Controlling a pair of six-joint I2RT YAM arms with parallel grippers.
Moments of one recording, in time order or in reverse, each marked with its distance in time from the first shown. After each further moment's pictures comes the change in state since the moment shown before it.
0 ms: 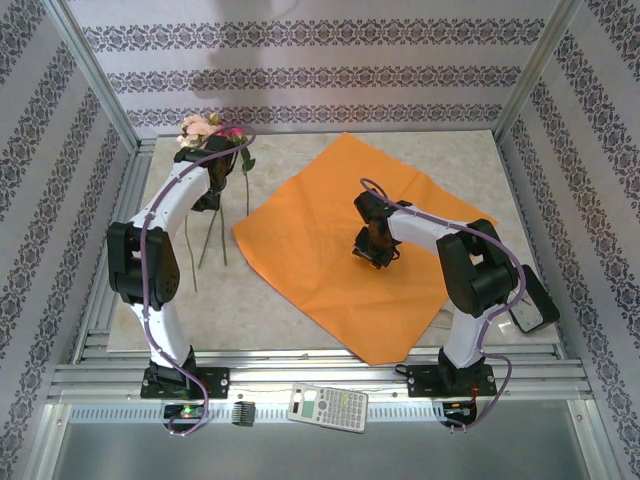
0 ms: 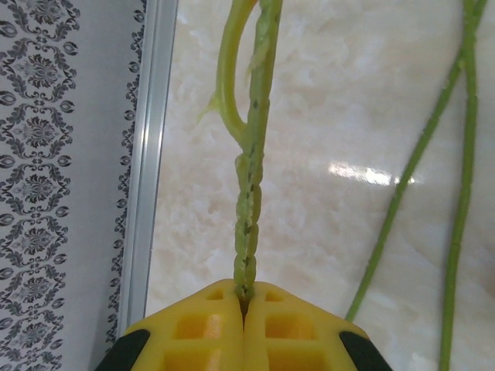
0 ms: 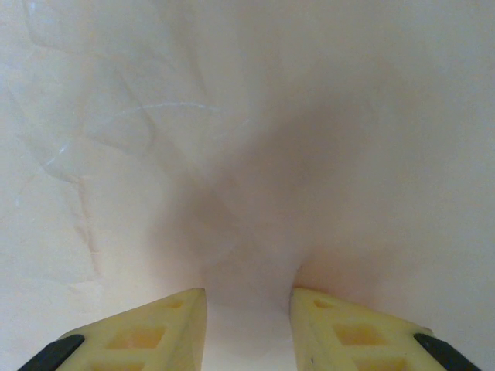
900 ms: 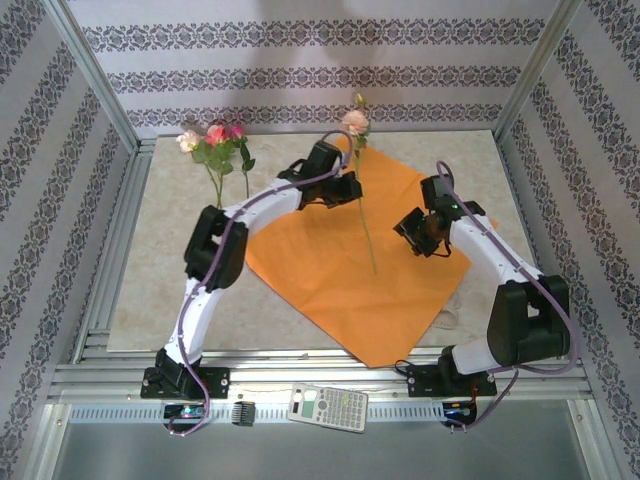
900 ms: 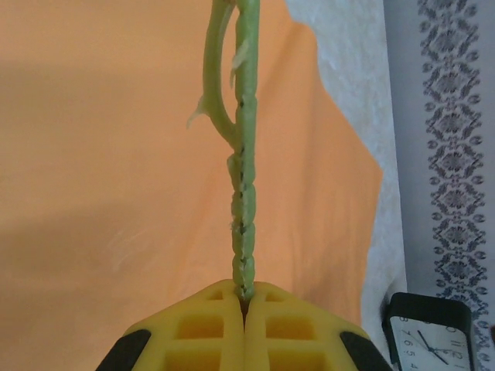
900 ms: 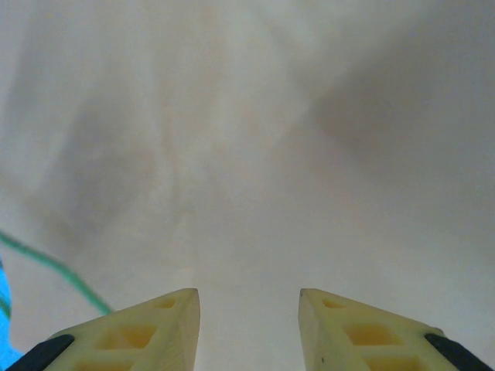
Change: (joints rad) left arm -0.413 0.454 0.296 0.859 1.059 -0.539; right arm -0.317 -0.399 -0.132 -0.041 -0.121 -0.031
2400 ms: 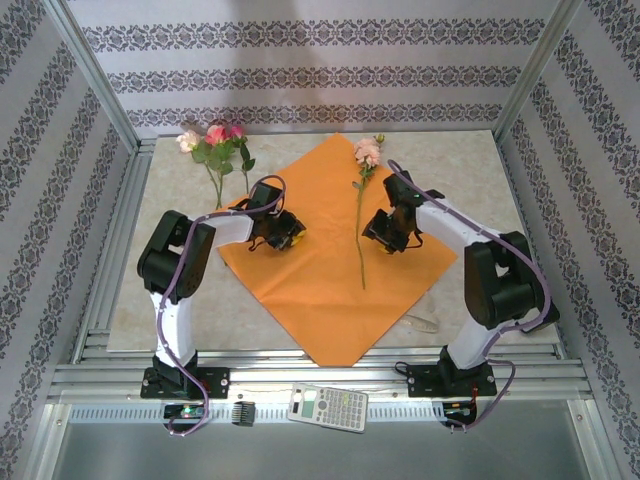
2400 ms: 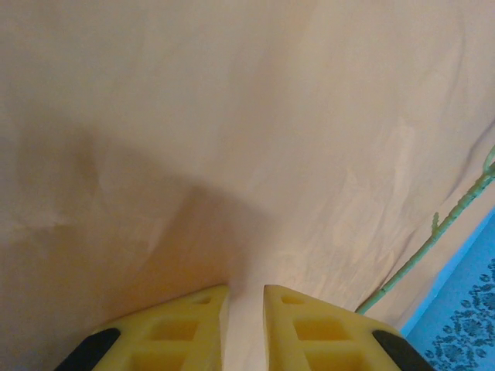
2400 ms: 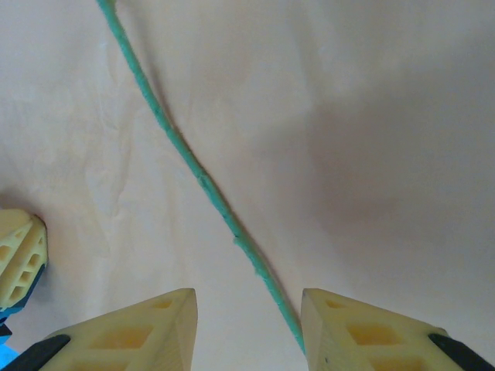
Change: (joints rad) left arm 0.200 -0.332 -0.792 0.208 -0.024 -0.418; right arm 0.175 0.283 0.159 0.031 -0.070 -0.147
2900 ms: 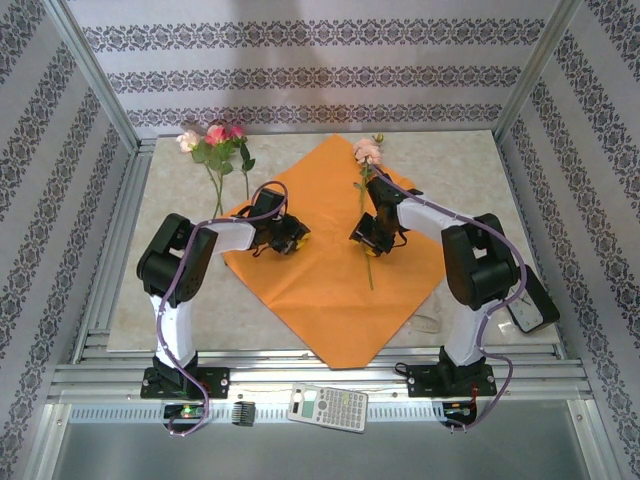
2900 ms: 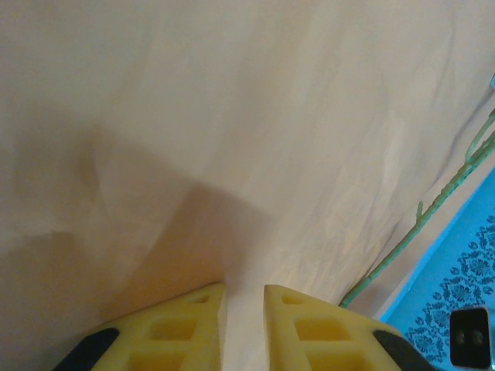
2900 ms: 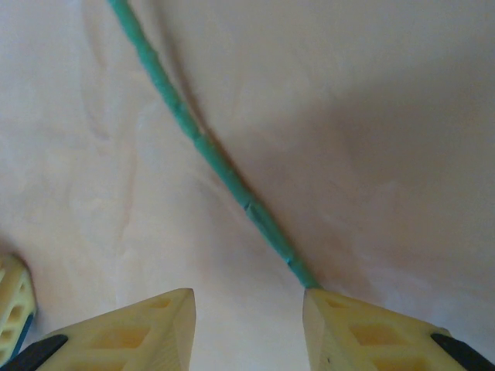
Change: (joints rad) left arm -0.047 -0.021 -0.066 0.115 0.005 -0.108; right arm 0.031 0.158 0.058 0.034 0.004 0.047
